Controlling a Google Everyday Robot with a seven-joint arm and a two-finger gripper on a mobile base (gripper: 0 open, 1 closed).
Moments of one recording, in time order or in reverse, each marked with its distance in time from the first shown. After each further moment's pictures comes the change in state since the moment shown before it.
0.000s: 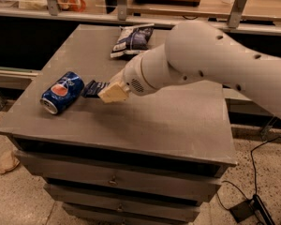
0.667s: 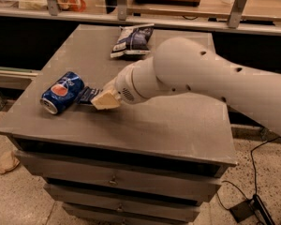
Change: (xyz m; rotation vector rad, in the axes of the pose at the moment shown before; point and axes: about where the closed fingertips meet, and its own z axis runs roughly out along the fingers) arm 0.006 0.013 0.026 0.005 -0.016 0.025
